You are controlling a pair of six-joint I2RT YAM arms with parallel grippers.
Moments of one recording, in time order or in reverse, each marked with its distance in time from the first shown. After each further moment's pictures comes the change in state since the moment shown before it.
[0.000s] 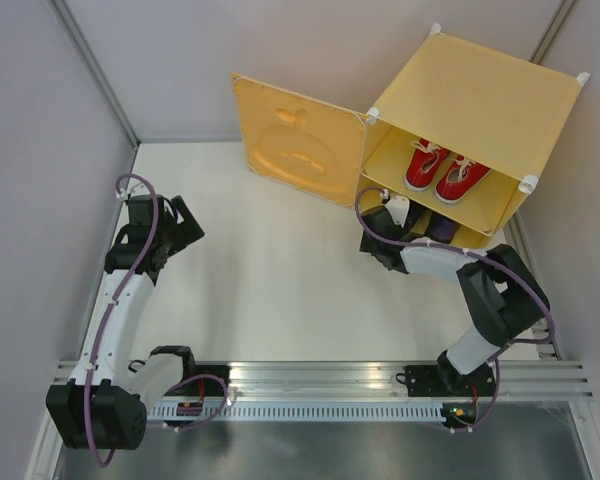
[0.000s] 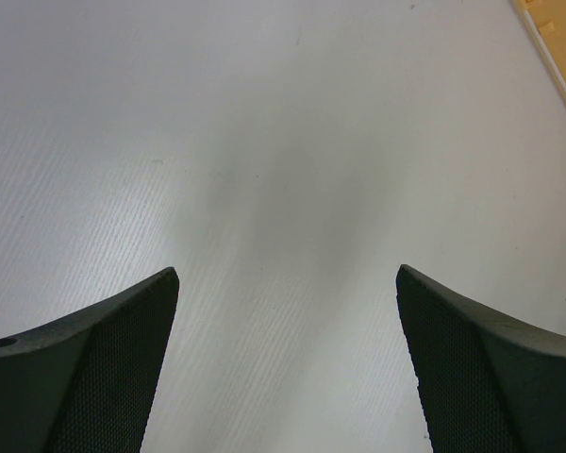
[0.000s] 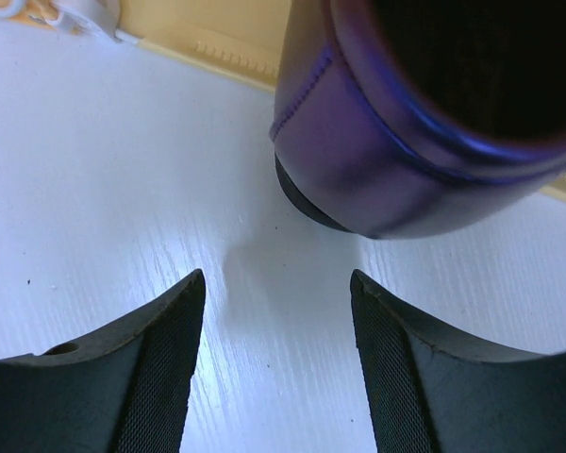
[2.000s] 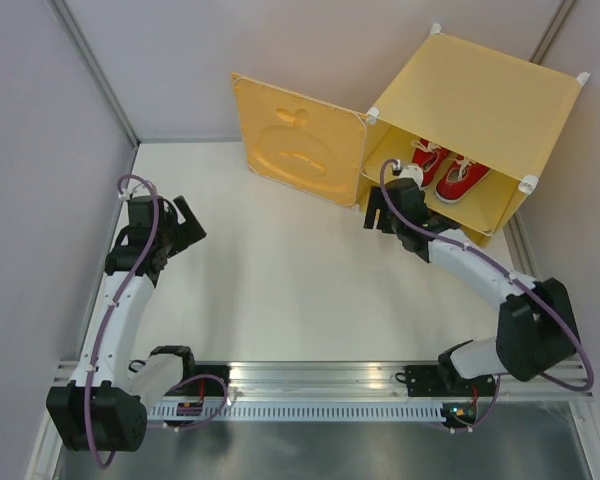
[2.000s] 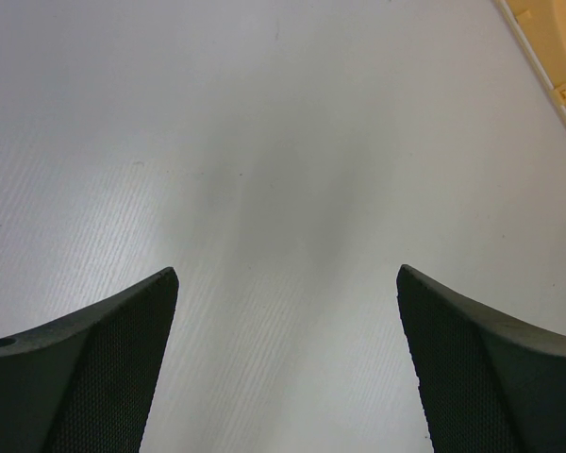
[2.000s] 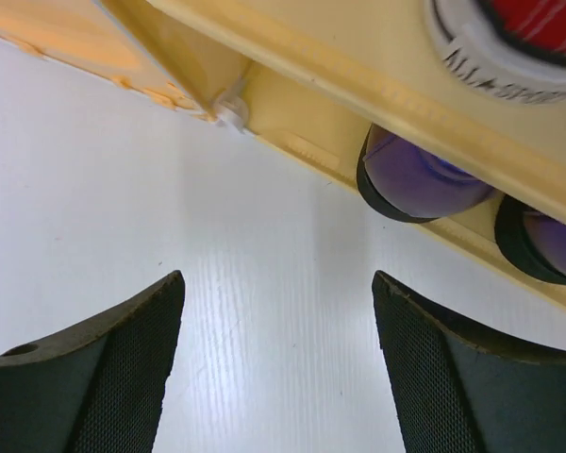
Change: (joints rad) left arm 0.000 -0.009 -0.011 0.019 0.032 0.009; right arm -0.092 -0.167 0.146 -0.135 -0.200 -0.182
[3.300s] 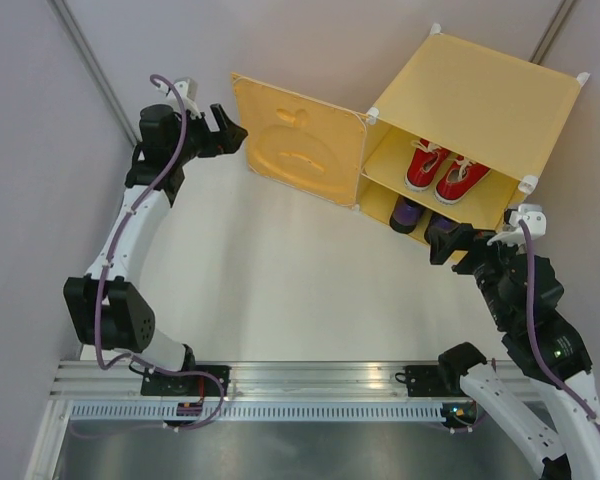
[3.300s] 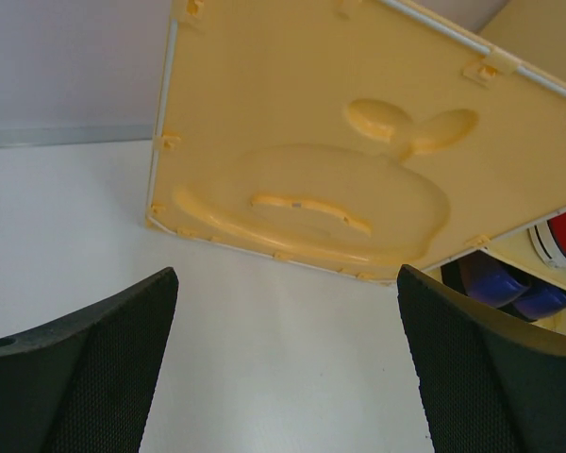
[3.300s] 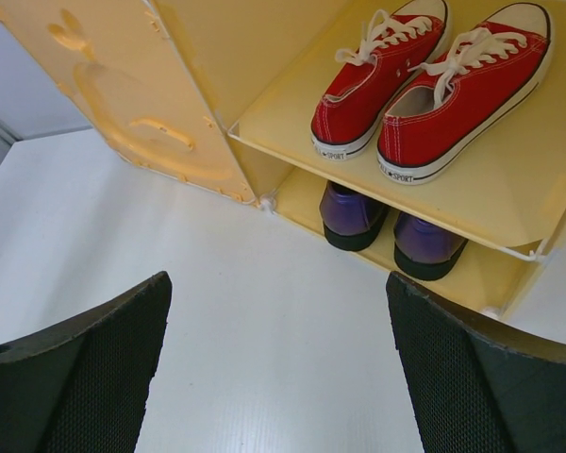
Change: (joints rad) left arm -0.087 0.498 0.516 0.446 0.470 0.179; right arm 0.000 -0.954 0.020 -0.414 0.018 -0.097
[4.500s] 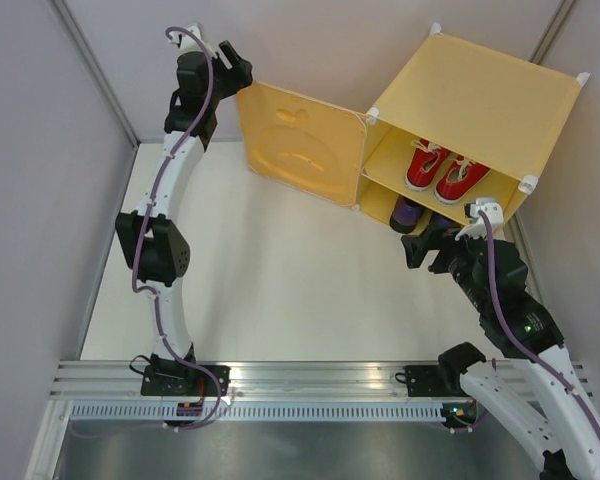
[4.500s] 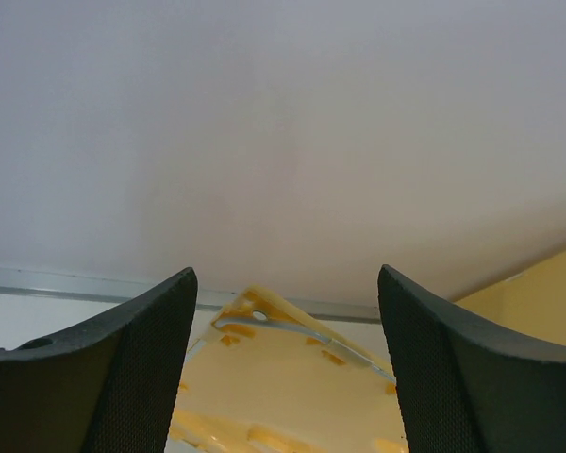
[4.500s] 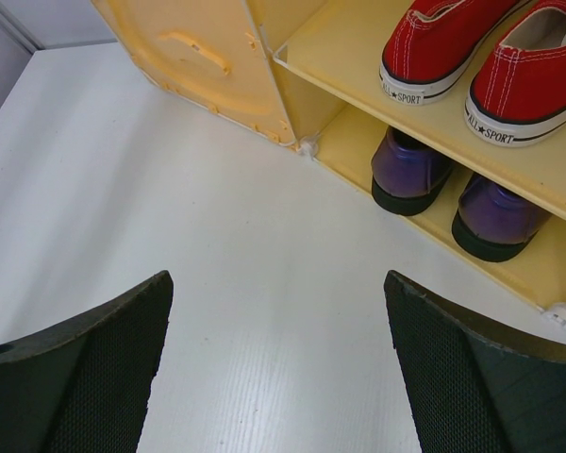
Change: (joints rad) left arm -0.088 0.595 0.755 0.036 -0.404 -0.171; right arm 0.000 0.075 -0.126 0.090 -0.177 0.003
